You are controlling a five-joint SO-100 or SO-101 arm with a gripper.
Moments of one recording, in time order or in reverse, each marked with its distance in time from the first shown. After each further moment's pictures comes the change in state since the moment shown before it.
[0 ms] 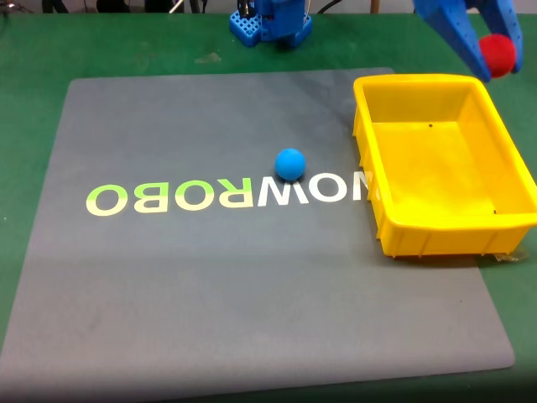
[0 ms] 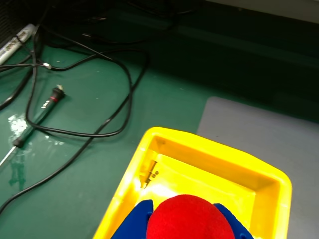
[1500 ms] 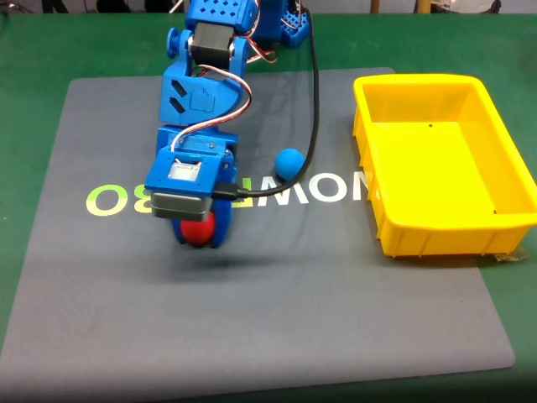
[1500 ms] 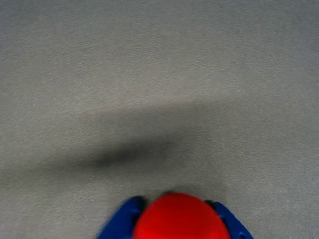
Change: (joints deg) arm 41.7 -32.5 -1.5 -14.2 -10.5
